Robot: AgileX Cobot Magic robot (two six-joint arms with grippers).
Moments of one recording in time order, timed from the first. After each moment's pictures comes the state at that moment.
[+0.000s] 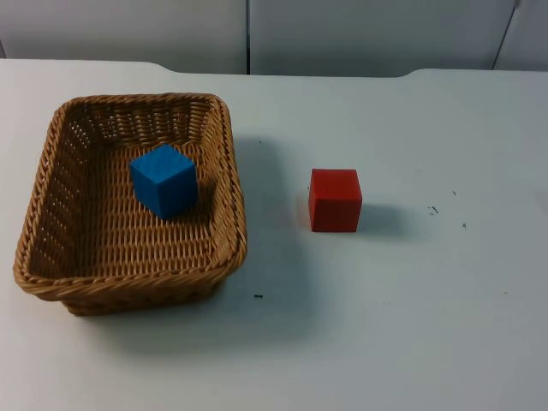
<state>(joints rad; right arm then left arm) 0.81 0.00 -0.52 -0.03 1.09 0.00 0.08 0.00 -0.52 -0.12 1.08 0.03</state>
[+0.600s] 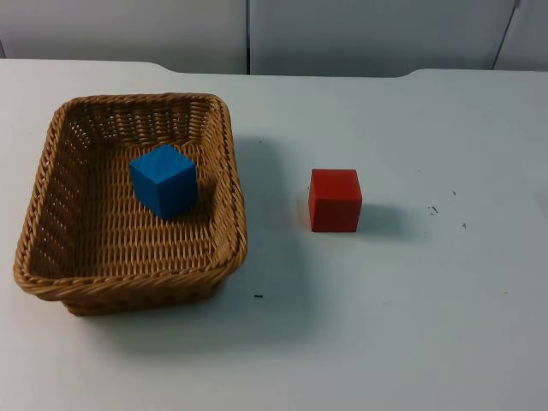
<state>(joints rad) 0.81 0.00 -0.52 -0.03 1.09 0.00 0.08 0.00 -0.52 -0.10 1.08 0.00</state>
